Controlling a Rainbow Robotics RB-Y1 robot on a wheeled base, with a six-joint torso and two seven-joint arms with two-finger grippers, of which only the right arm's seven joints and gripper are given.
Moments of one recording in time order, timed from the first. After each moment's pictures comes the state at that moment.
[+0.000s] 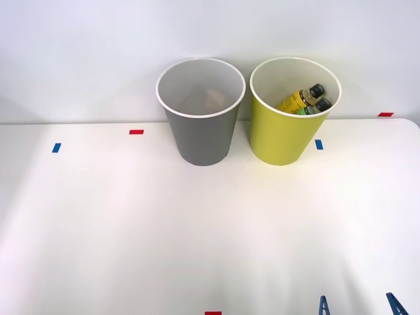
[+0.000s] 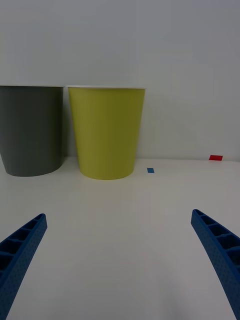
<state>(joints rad) 1.00 -0.06 0.13 -1.75 0.21 -1.02 1.39</state>
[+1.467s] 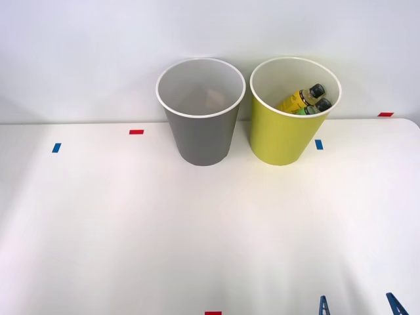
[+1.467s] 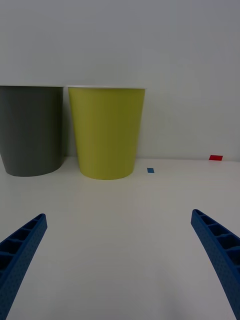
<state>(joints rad) 1.00 -0.06 0.13 -1.75 0.21 -1.02 1.39</state>
